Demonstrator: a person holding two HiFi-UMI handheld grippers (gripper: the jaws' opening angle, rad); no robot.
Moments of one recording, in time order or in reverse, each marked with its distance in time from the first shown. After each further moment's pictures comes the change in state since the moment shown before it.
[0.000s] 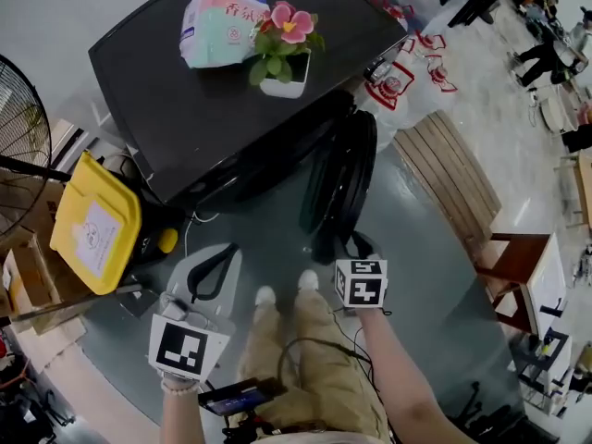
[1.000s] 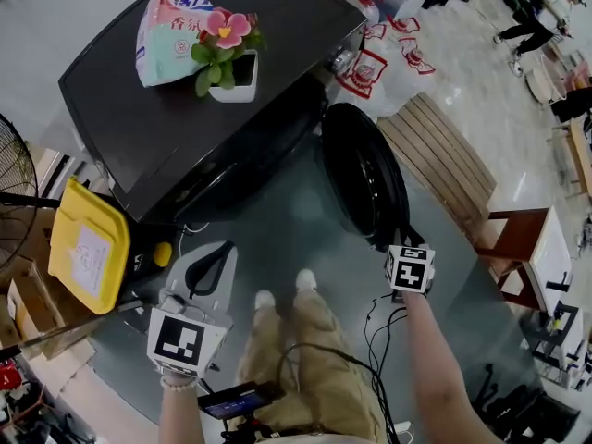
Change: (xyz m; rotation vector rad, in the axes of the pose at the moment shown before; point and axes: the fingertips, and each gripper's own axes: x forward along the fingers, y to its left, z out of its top) left arm 0.040 -0.025 0.002 0.025 0.031 -0.075; right arm -0.046 -0.193 -0.038 0.016 0.055 -0.359
